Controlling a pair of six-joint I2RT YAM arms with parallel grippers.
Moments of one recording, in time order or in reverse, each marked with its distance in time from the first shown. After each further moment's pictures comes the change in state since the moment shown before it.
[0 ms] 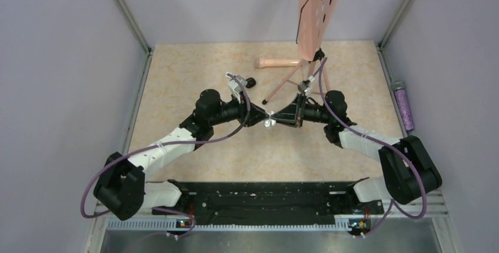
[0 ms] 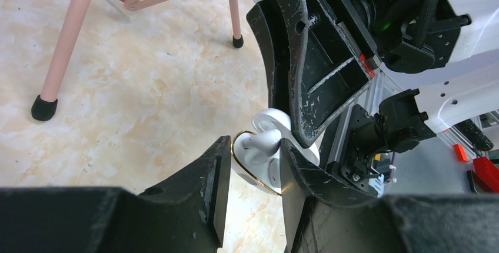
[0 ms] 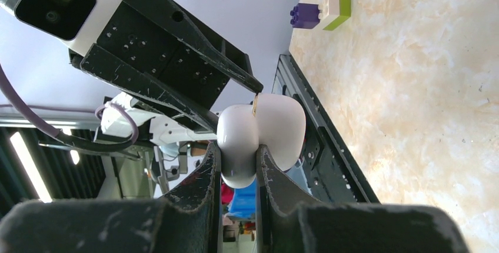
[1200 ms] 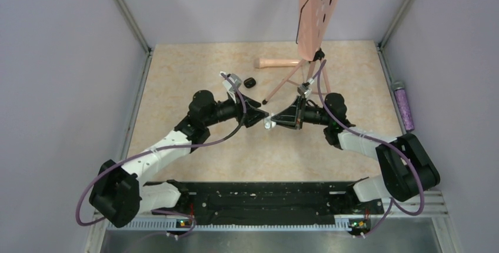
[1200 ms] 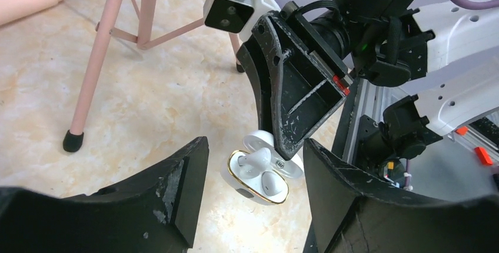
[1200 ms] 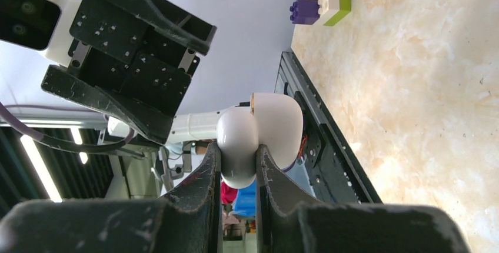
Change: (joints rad) left arm 0.006 -0.080 -0.016 0.046 -0.004 0.067; right arm 0.000 0.024 -0.038 0.074 -0.005 0.035
